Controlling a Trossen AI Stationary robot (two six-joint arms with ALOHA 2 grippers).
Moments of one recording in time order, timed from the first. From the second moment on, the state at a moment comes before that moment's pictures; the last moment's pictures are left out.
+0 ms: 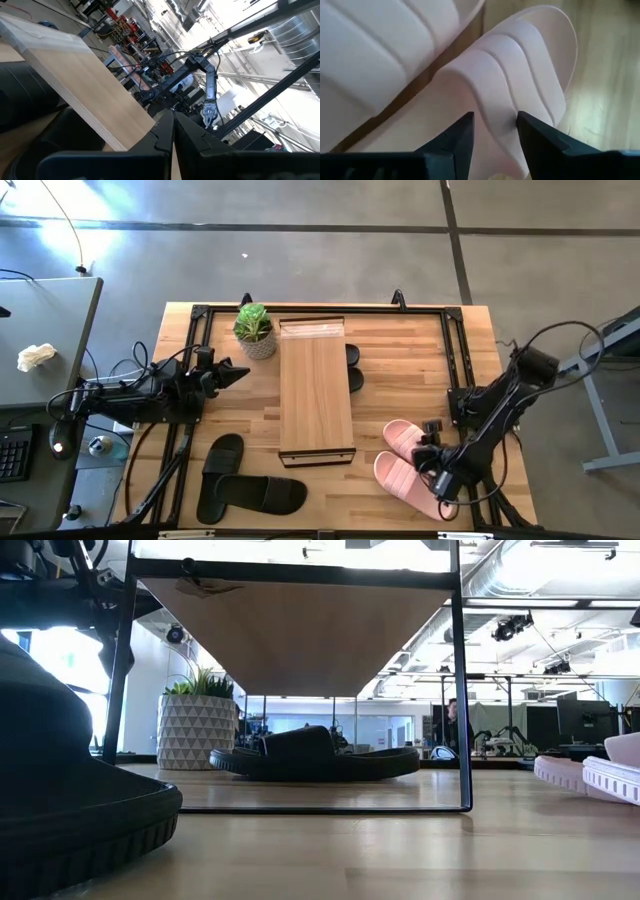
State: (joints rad) left arm 0.24 0.02 0.01 0.15 -0.04 -0.87; right arm 0.98 1.54 0.85 -0.97 0.44 0.83
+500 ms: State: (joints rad) left arm 0.24 0.02 0.01 0.15 -0.04 -0.87; right arm 0.98 1.60 0.86 -1.10 0.52 1.12
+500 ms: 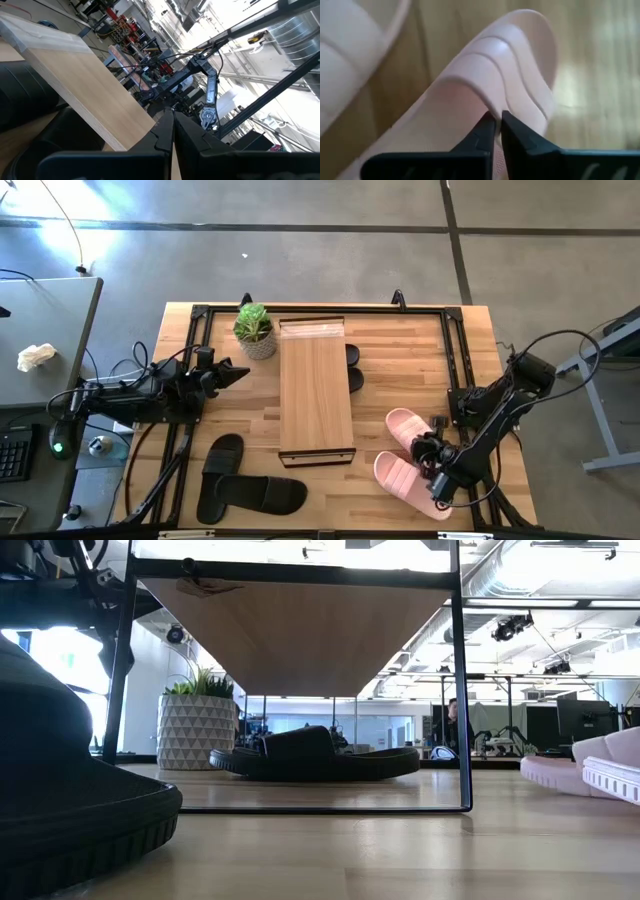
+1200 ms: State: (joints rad) left arm 0.24 0.02 0.01 0.16 -0.04 -0.87; right arm 0.87 1.59 1.33 -1.57 0.83 0.48
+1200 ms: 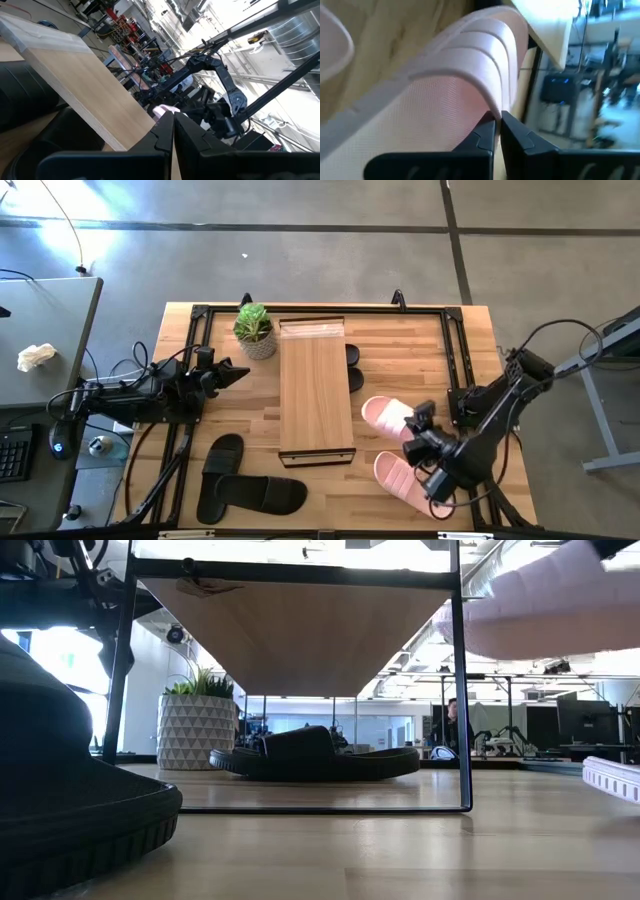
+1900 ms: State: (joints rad) left arm 0.24 0.02 0.01 0.15 -0.04 -0.87; right arm 0.51 1.58 1.09 -1.01 0.65 -0.46
